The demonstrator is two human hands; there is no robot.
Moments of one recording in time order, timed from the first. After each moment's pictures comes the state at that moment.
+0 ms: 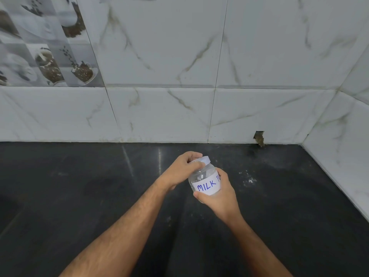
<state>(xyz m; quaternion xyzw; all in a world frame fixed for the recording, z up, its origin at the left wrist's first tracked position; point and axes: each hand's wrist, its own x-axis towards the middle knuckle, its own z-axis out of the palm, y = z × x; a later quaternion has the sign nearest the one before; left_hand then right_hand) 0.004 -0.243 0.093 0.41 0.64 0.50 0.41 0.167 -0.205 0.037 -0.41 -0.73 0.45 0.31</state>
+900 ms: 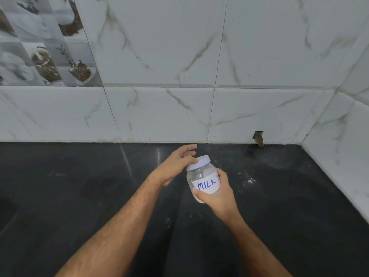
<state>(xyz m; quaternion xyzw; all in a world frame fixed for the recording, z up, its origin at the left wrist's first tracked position) -0.014 -0.245 0.104 0.40 0.62 0.51 0.45 0.164 -0.205 0.041 -0.40 -0.70 0.50 0.31</state>
